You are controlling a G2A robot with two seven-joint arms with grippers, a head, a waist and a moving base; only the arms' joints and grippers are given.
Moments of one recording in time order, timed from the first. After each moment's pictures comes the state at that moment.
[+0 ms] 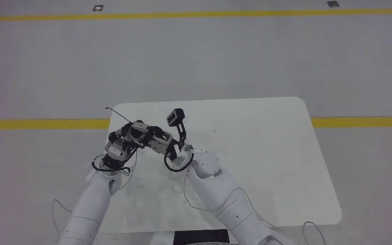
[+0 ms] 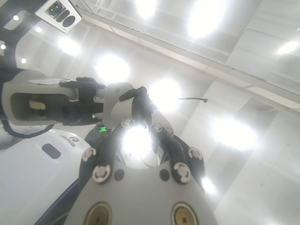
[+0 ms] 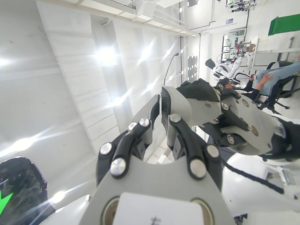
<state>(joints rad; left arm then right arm) 1.48 -1.19 -1.40 -1.27 -1.57 0.34 -1.31 -1.24 -1.79 0.99 -1.17 0.46 -0.34 0.73</state>
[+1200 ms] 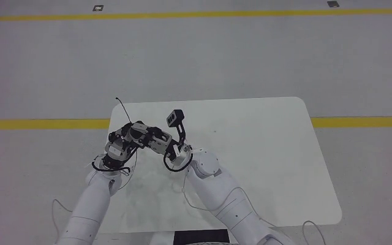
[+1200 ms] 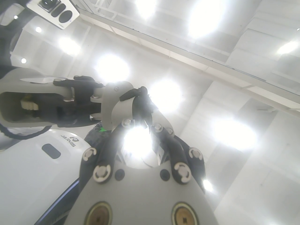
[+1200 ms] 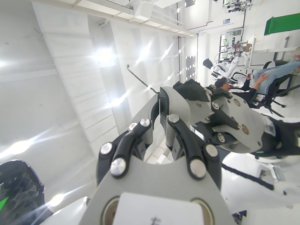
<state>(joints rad) 1.48 -1.19 -1.40 -1.27 -1.57 0.34 -1.31 -1.24 -1.79 1.00 -1.15 0.45 -0.34 0.73</state>
